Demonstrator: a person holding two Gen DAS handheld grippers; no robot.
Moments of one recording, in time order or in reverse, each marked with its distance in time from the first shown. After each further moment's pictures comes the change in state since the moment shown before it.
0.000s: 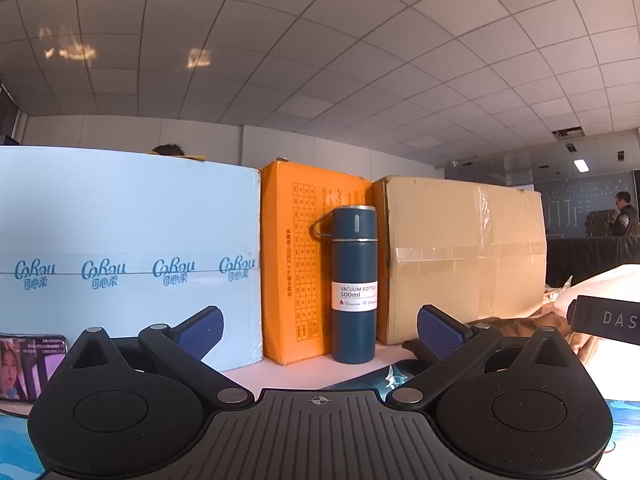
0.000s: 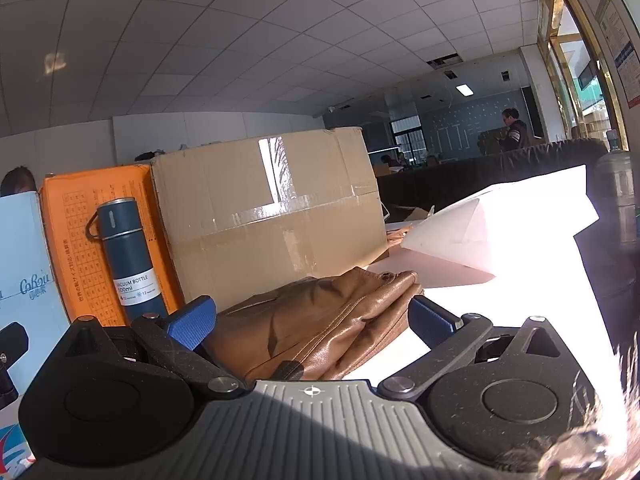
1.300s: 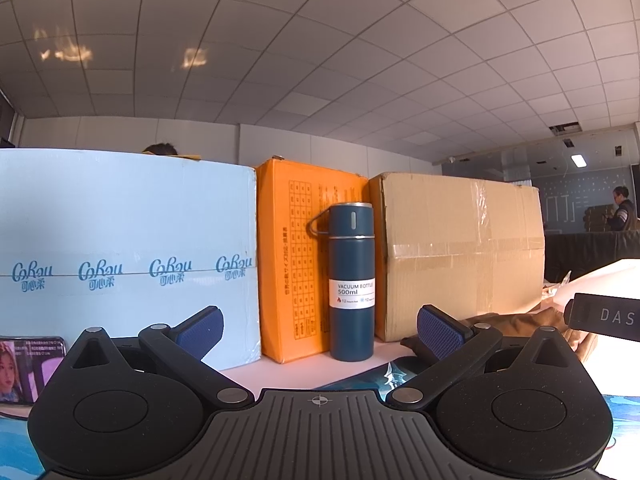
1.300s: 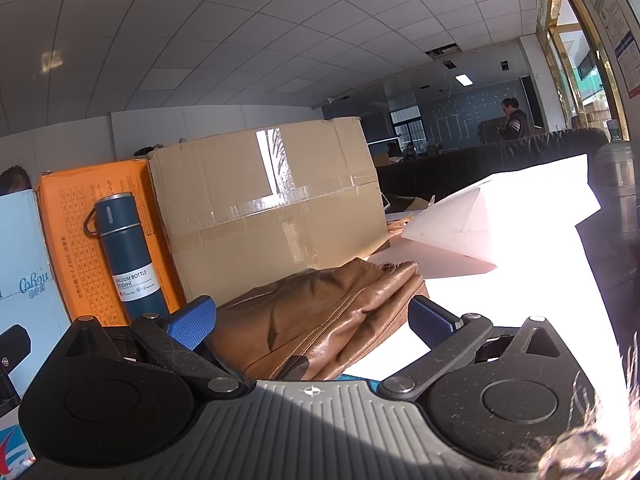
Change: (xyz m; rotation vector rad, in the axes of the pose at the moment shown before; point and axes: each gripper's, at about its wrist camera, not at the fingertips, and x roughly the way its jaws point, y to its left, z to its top) left arm 0.001 -0.001 0.000 0.008 0.007 -0.004; right arm 0.003 -0.006 0.000 0.030 0.028 0.004
